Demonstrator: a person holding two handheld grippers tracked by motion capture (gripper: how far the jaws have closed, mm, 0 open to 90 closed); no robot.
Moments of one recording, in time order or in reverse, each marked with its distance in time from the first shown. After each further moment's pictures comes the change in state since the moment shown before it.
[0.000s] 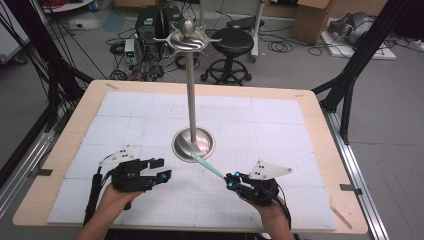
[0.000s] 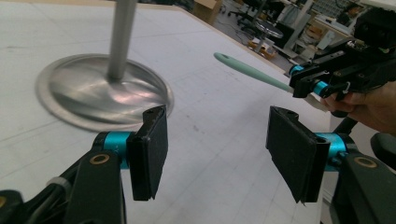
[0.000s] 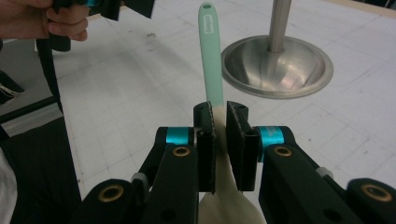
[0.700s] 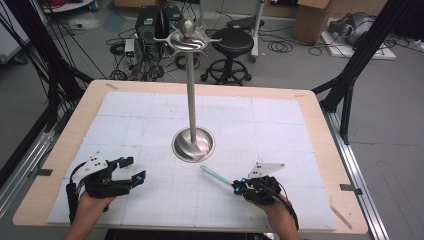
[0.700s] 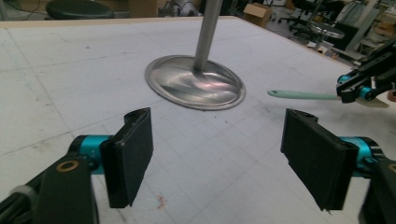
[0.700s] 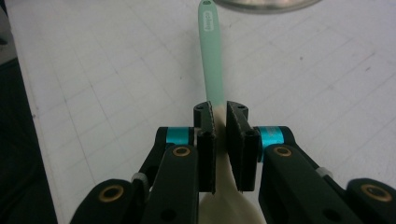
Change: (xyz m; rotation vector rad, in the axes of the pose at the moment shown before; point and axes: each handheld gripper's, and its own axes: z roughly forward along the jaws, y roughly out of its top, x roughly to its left) left arm 0.026 -0.028 -0.060 -0.067 0.226 0.102; right arm -0.024 -0.023 0.008 0.229 -0.009 0.037
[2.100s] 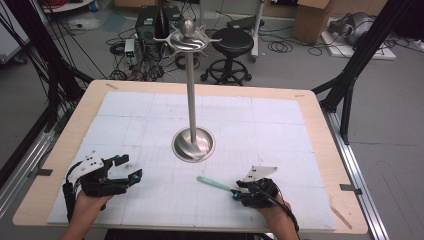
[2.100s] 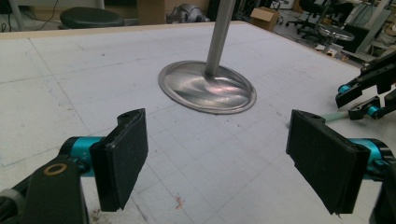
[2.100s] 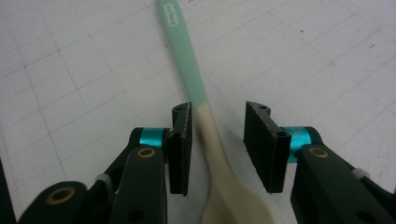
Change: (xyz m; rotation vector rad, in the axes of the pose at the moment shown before) left arm 0.006 0.001 -0.006 -0.014 0.050 0.028; right arm 0.001 -0.008 0.011 0.098 -0.064 -0.065
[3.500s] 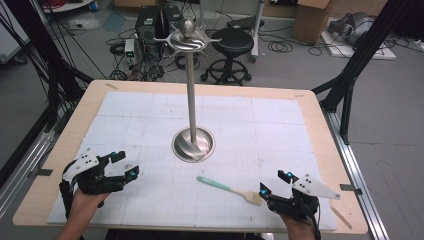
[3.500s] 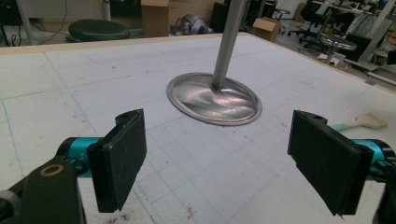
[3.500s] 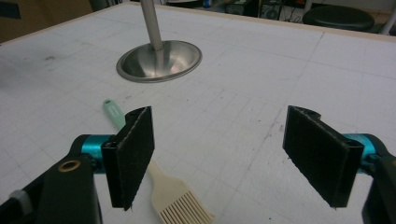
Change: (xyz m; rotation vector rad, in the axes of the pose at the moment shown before) left arm 0.006 0.005 -0.005 -0.043 0.014 0.000; right arm 0.004 -0.039 -0.085 -0.423 -0.286 0.240
